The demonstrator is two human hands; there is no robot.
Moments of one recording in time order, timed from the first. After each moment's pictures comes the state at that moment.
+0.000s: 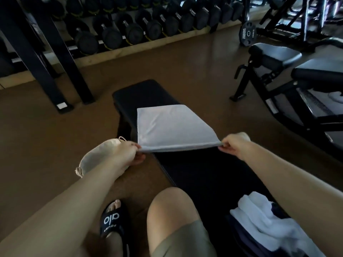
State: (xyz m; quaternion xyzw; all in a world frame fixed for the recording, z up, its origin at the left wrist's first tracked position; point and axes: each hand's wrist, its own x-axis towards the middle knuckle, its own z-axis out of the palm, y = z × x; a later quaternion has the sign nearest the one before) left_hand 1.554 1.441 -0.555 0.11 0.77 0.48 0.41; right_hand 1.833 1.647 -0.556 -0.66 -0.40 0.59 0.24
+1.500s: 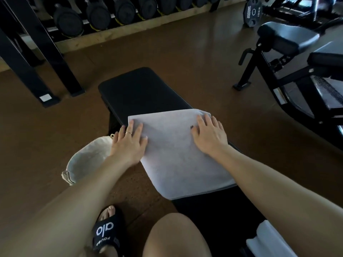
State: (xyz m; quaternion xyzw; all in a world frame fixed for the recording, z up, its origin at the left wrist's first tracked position) left_hand 1.517 1.507 -0.607 0.48 0.86 0.00 0.14; right_hand 1.737 1.668 -0.612 -0.49 -0.87 0.10 0.00
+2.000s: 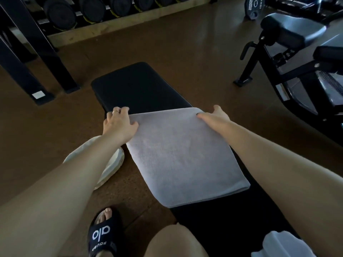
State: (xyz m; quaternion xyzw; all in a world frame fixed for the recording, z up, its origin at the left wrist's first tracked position) left_hand 1.481 1.560 -0.586 0.41 0.89 0.10 0.14; right_hand 1.728 1.725 -0.580 -0.64 -0.62 0.44 0.06
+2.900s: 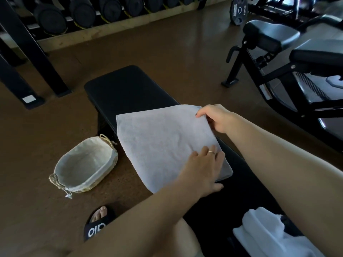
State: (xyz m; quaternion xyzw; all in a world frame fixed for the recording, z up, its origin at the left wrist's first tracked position) left_hand 1.725 1.535 -0.573 0.79 0.61 0.00 0.09; right_hand 1.762 1.715 -0.548 -0.62 -0.50 0.59 0.15
